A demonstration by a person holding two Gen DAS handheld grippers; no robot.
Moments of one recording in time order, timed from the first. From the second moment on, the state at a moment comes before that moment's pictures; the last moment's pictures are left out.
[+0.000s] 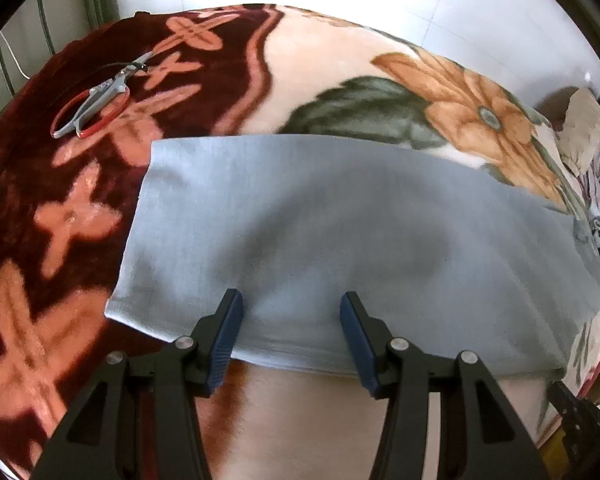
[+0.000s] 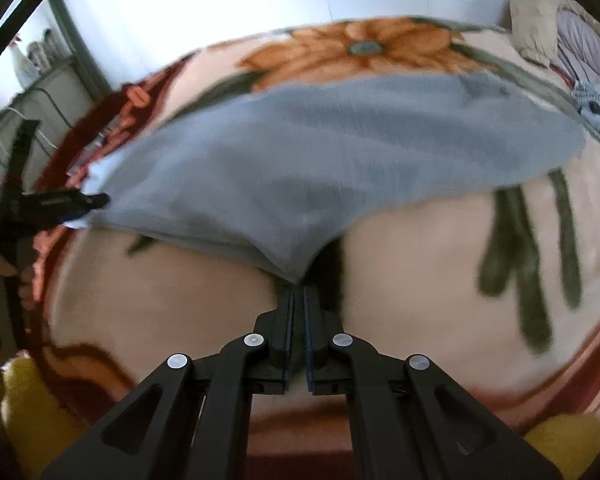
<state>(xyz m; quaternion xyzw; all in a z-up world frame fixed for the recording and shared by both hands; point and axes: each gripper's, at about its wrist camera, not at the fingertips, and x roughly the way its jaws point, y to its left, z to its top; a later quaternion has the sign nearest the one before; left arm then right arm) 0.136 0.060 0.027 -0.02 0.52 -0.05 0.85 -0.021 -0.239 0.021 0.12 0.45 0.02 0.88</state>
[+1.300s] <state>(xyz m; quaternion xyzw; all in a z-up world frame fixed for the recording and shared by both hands) 0.081 -0.156 0.024 0.01 0.56 -0.16 0.82 0.159 -0.463 0.033 0.00 0.50 0.06 0.86</state>
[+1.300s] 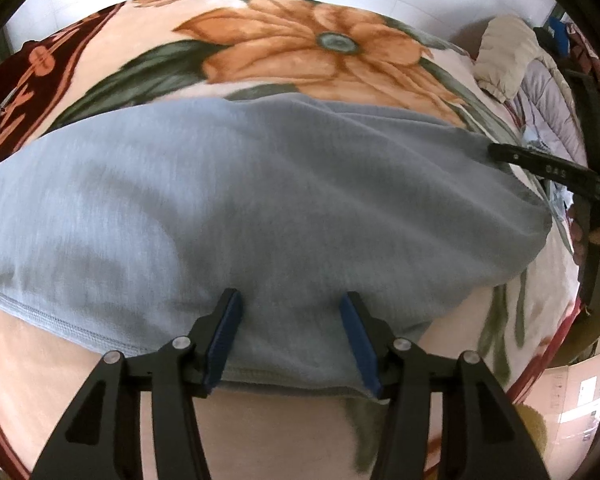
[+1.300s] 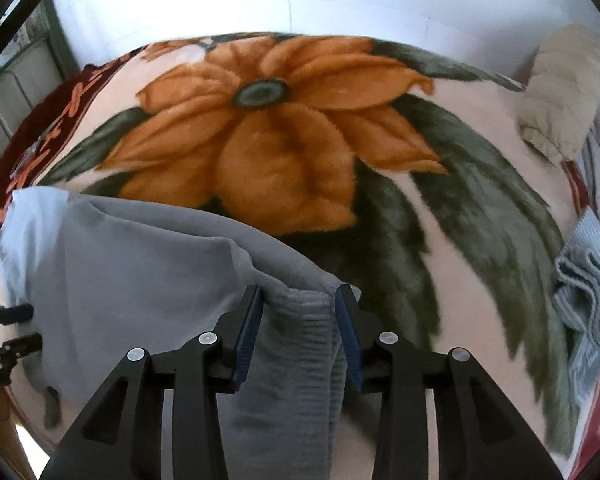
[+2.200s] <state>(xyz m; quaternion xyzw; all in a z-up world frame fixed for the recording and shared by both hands) 0.078 -0.162 0.022 0.02 0.54 -0.14 0.83 0.174 -0.476 0.041 0.01 0.44 0.03 0.90</state>
